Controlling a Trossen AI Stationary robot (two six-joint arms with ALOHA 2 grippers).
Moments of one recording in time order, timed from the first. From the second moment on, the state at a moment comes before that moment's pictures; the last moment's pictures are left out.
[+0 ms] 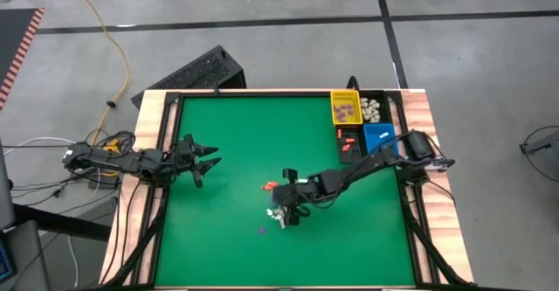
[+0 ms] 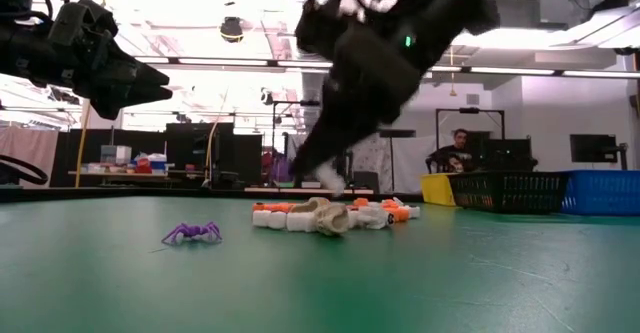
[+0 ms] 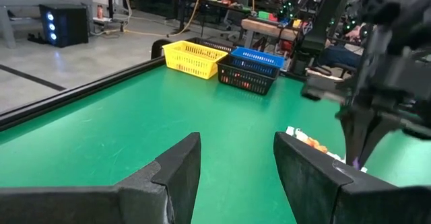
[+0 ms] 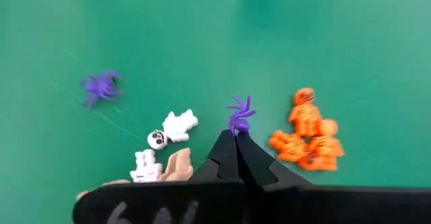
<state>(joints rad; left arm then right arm) -0.16 0.10 0.02 0.07 -0.50 -0.21 0.25 1.87 1.18 -0.08 0.20 0.15</state>
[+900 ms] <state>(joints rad) -0.16 0.10 0.02 0.07 -0.50 -0.21 0.18 1.66 1.05 -0.59 0.42 0.64</state>
